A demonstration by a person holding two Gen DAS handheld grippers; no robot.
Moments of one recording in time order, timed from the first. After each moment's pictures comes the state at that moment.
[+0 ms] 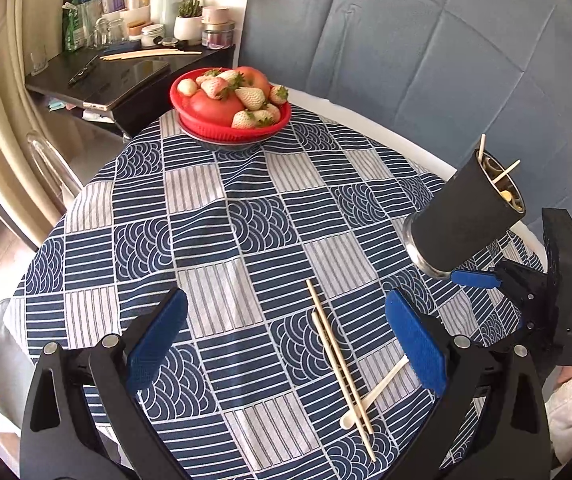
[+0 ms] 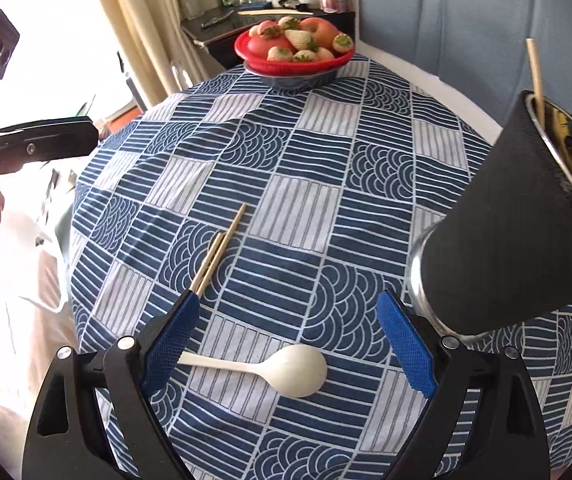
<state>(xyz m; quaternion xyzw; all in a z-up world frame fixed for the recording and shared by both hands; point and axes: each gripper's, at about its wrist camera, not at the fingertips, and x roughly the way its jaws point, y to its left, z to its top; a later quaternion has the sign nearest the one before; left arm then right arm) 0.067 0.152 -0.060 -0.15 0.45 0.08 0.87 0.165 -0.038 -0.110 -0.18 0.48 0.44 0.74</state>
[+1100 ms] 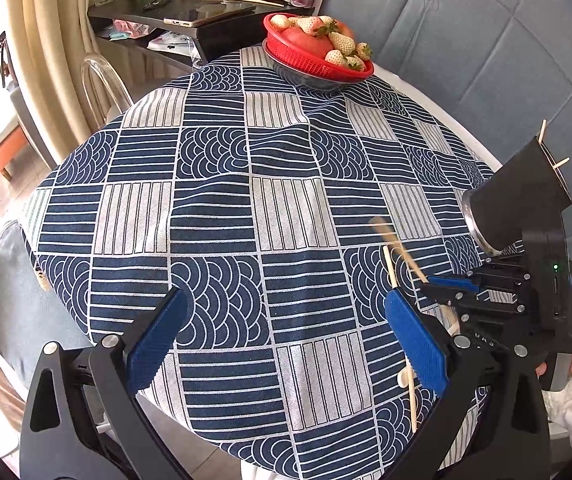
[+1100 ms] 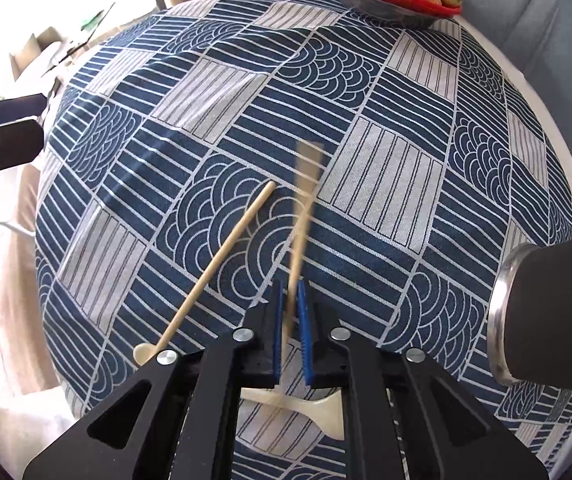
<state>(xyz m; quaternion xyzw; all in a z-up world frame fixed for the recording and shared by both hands) 0.010 0.173 -0.114 -0.21 0.48 0.15 0.84 0.136 0.041 -0.172 -0.33 0.51 0.44 0.66</state>
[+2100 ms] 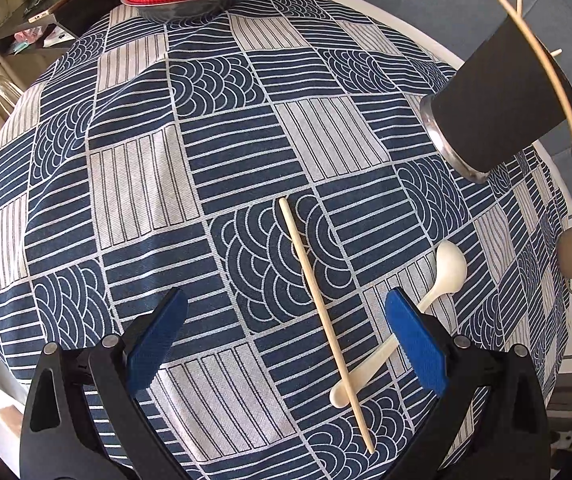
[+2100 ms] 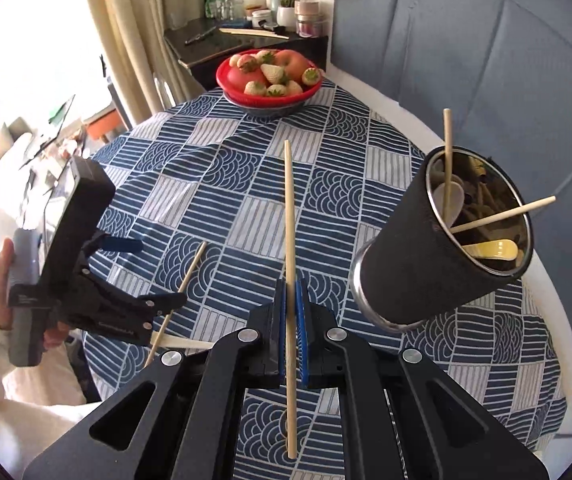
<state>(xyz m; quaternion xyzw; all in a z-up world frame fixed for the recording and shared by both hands) 0.086 0.095 -0.165 -0.14 0.58 0.05 0.80 0.166 -0.069 -0.044 -0.21 0.46 0.39 0.77</state>
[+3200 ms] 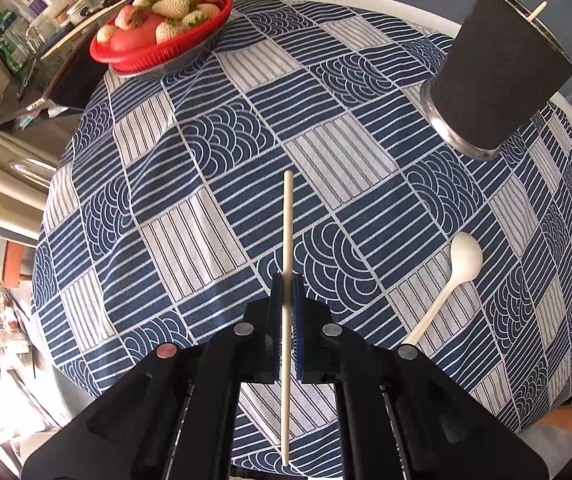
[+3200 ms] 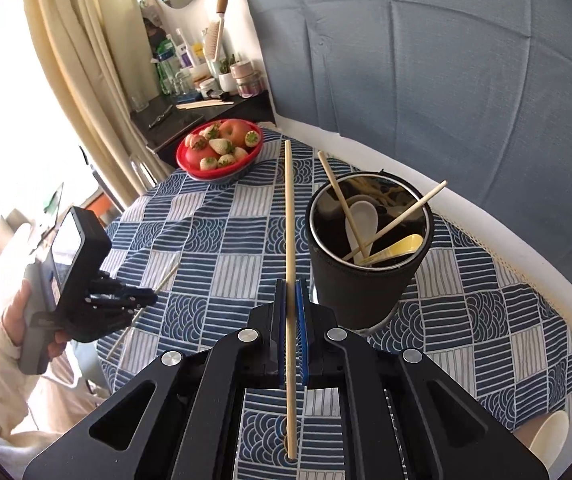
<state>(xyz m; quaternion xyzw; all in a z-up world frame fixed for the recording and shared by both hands) 0.111 0.102 -0.112 0.00 0.61 0.05 0.79 0.190 -0.142 0.004 -0.07 0.43 0.35 0.83</state>
